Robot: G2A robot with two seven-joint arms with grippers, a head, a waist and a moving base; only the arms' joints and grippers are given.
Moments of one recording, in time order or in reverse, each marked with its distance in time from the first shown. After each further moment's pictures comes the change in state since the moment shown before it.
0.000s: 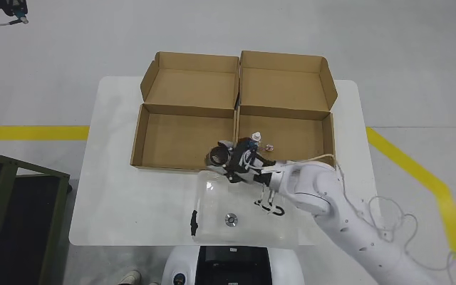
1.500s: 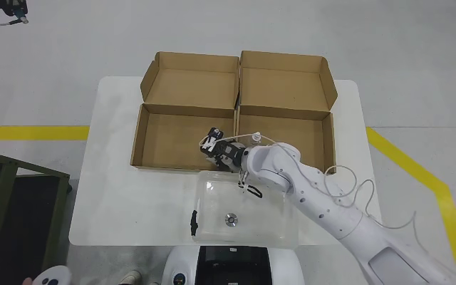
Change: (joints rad) left arm 0.000 0.000 0.000 0.000 0.000 0.000 0.000; right arm 0.253 -0.169 -0.214 0.354 -0.071 0.137 0.267
